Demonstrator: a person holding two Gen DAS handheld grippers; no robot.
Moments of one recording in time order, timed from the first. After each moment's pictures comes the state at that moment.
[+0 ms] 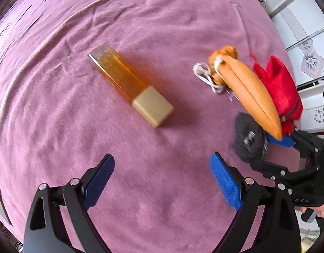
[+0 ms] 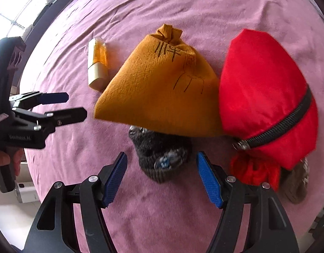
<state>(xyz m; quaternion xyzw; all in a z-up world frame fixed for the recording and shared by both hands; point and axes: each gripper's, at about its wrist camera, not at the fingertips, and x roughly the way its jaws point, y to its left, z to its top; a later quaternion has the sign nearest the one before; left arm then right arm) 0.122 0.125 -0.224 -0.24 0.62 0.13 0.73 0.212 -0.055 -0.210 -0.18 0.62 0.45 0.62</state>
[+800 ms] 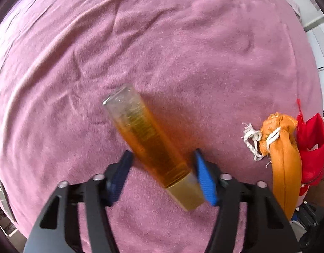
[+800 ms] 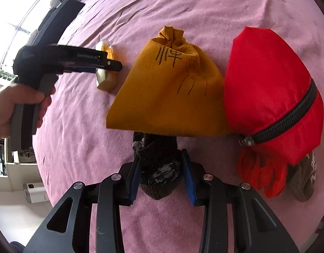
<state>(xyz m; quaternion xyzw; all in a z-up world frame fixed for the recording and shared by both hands) 0.211 0.222 -0.258 -0.26 0.65 0.21 0.69 0.217 -0.067 -0.203 -0.15 0.63 0.47 0.60</state>
